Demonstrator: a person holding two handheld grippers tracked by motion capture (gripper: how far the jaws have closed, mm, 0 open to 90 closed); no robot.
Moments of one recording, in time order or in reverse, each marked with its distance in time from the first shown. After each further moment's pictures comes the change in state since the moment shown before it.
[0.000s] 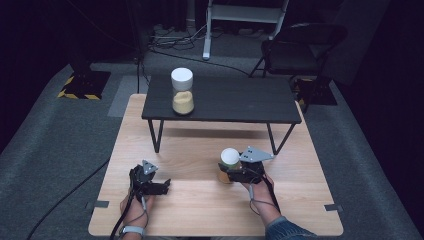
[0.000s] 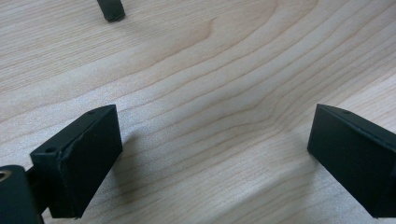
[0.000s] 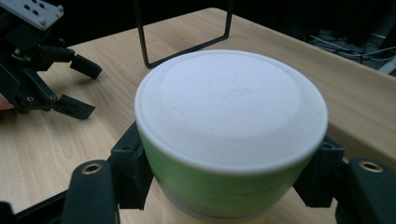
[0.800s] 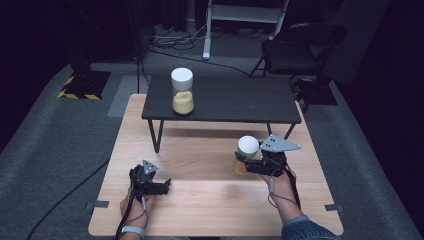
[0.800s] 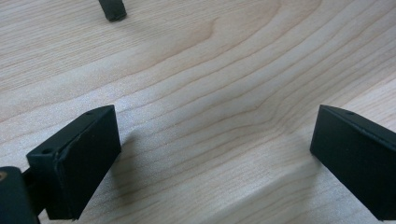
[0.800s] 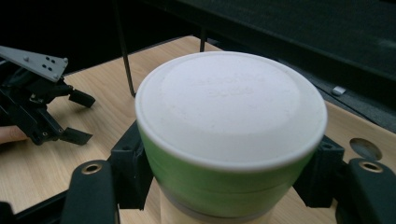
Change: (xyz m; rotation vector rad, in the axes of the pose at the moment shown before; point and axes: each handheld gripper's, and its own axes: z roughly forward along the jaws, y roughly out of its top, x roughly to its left) left arm 0.000 0.002 0.001 0.007 0.002 -0.002; right arm -0.006 0.050 -0.064 -0.025 -0.069 -0.005
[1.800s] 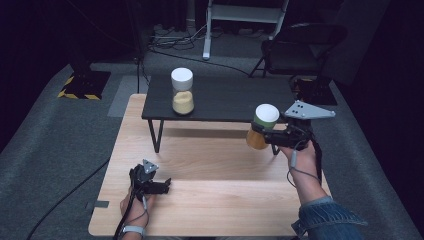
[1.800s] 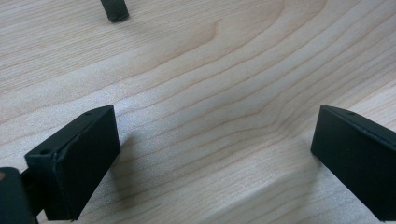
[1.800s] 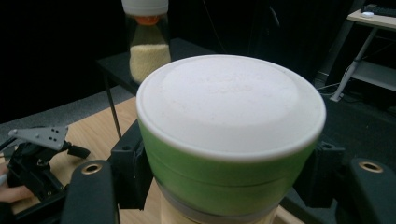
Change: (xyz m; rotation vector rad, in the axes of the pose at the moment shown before) left arm -0.001 0.001 0.001 -0.001 0.006 -0.005; right arm -0.032 0.079 -0.045 -0.077 -0.031 0.016
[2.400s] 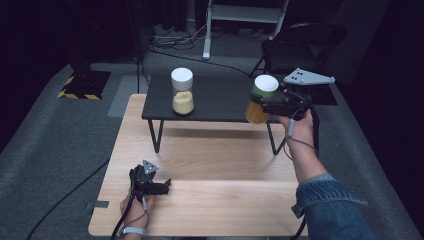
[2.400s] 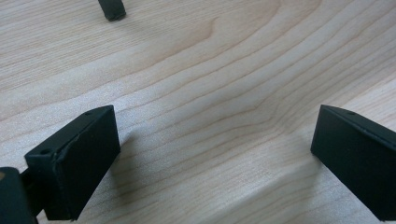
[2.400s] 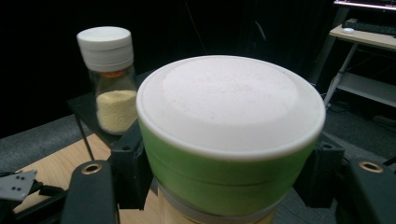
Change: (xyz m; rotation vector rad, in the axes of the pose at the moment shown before) left arm -0.001 -0.002 -0.001 0.000 -0.005 -0.002; right arm -0.027 0.048 0.026 -0.026 -0.039 0.013
